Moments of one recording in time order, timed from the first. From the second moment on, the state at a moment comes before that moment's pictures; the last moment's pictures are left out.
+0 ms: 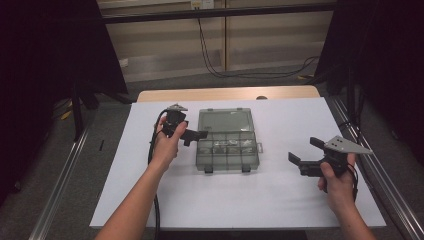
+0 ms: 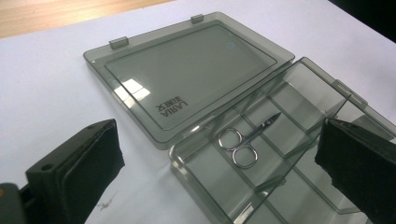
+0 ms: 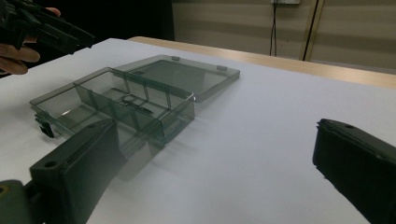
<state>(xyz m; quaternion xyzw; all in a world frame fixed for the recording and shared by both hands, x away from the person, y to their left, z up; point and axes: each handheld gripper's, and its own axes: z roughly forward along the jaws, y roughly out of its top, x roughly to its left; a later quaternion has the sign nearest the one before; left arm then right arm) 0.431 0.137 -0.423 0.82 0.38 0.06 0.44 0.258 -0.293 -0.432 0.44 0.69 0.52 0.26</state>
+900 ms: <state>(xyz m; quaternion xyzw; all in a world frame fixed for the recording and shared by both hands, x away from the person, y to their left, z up) 0.450 0.142 -0.432 0.79 0.40 0.05 0.46 0.343 -0.245 -0.414 0.44 0.69 0.54 0.21</state>
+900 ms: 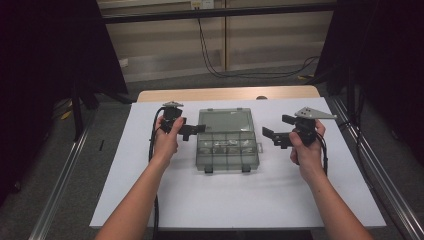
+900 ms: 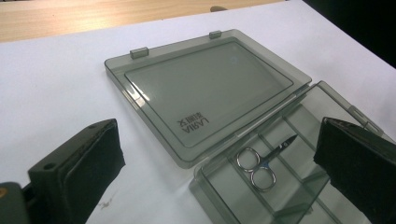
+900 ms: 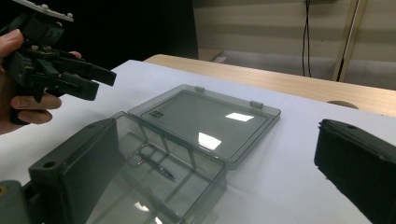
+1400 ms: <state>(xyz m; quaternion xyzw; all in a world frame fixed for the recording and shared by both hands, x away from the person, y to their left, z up) 0.466 0.140 -0.437 0.78 0.42 0.03 0.46 0.384 -0.231 -0.423 0.47 0.68 0.53 0.18</state>
